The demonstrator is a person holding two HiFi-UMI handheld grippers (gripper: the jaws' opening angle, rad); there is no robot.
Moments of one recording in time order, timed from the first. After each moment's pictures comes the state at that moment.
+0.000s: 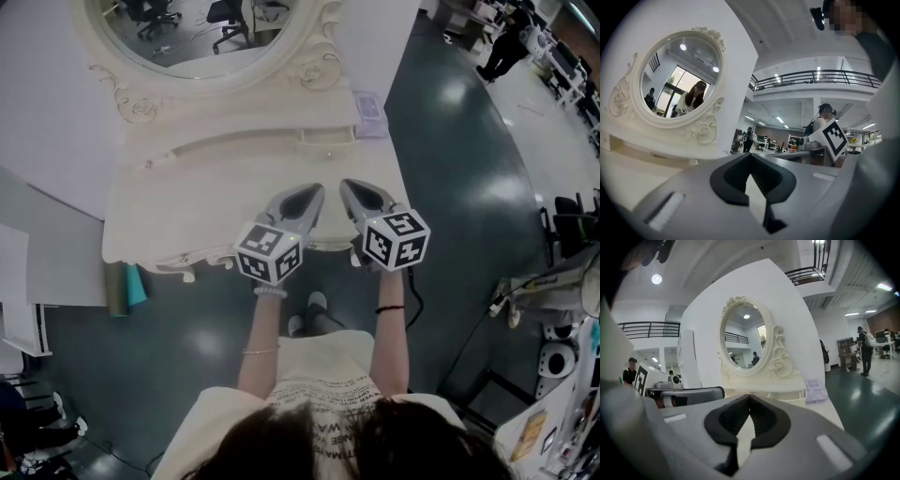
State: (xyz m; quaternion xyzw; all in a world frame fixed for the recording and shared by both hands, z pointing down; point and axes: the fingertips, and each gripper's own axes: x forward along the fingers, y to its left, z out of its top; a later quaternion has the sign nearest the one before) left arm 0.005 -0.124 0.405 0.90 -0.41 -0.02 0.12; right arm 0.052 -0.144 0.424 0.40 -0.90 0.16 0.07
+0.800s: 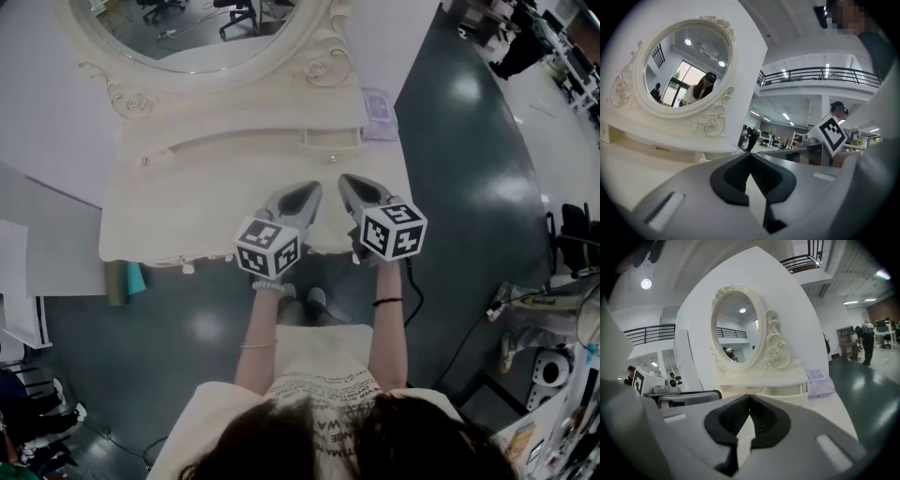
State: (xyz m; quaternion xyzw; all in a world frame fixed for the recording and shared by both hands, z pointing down) left arm -0.001 -0.173 0.440 0.89 -0.43 0.01 0.16; right arm 0.048 -0.201 0.459 0.39 -0.89 0.21 0.09
